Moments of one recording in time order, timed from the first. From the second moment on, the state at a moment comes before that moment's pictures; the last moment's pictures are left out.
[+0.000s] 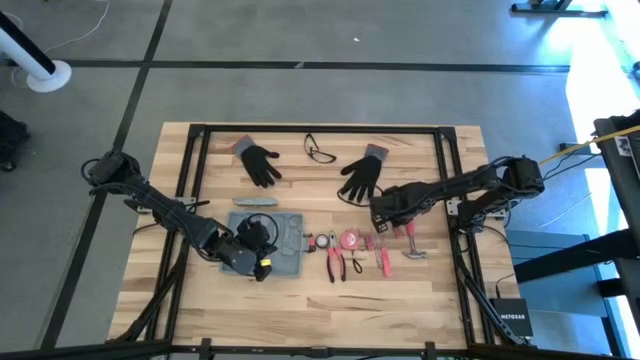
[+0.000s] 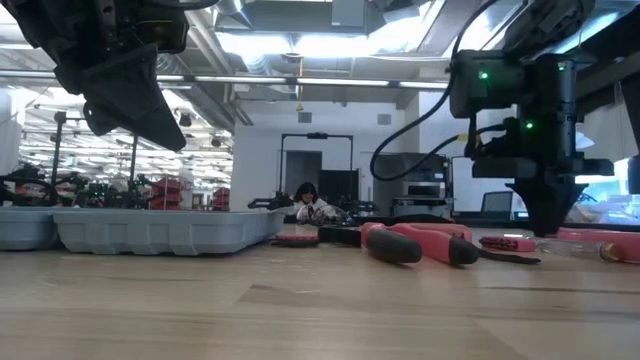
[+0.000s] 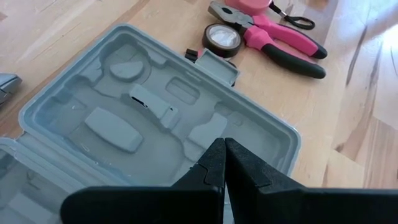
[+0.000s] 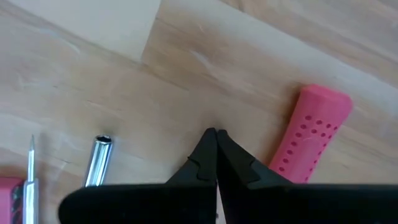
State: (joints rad) left arm -0.53 1.39 0.71 -0.25 -0.53 -0.94; right arm 0.02 1.52 0.71 -0.78 0.06 1.17
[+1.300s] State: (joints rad) left arm -0.53 1.39 0.71 -0.25 -0.56 -0.99; right arm -0.32 1.38 0.66 -0.86 0.14 0.94
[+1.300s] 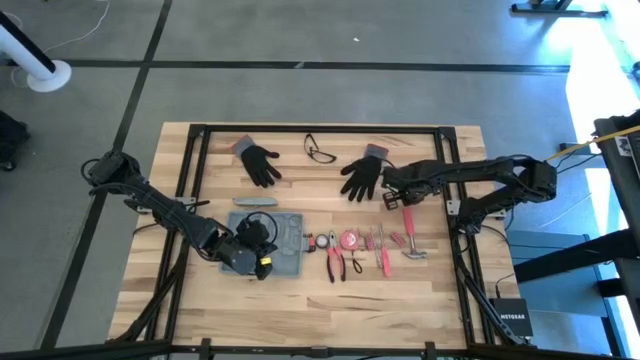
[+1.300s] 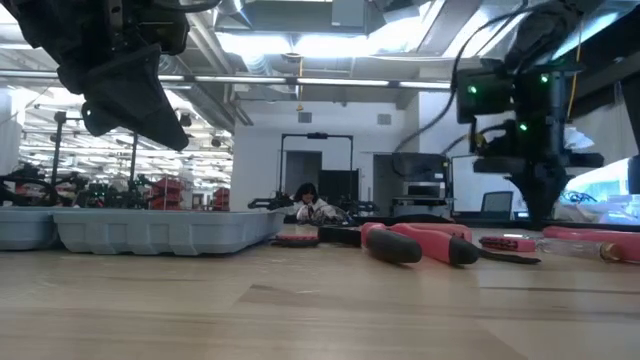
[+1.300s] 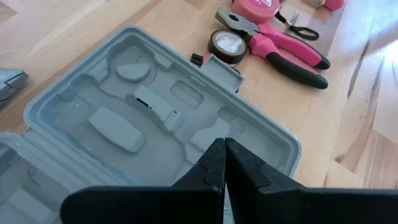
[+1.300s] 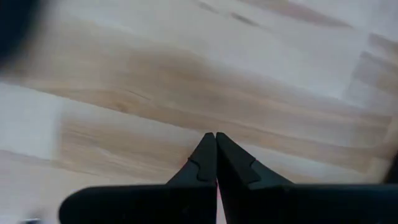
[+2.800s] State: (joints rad) left arm -0.54 1.28 0.74 -0.25 -0.62 -0.79; right arm -0.13 1.19 0.73 -0.97 0.29 1.22
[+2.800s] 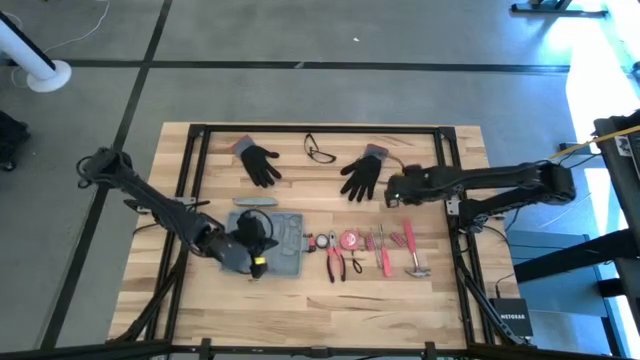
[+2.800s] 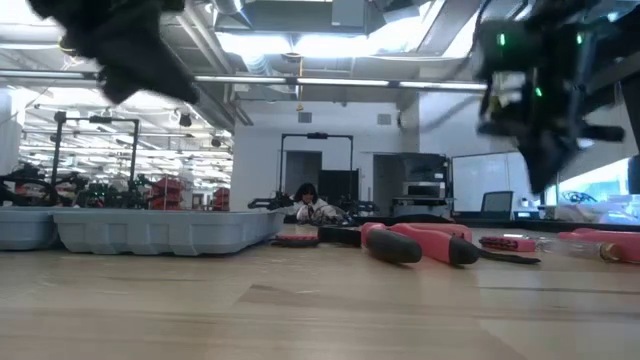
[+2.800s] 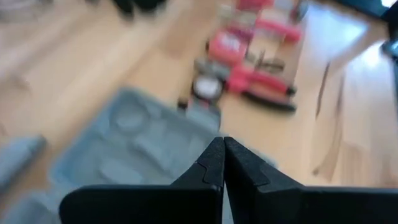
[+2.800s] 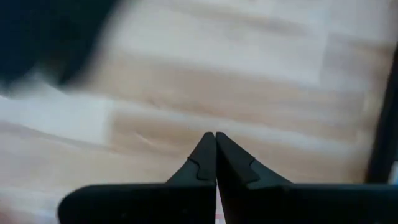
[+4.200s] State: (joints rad) left arm -0.48 1.06 0.79 -0.58 -0.61 -0.65; right arm 0.25 1.48 1.05 -0.06 0.27 0.89
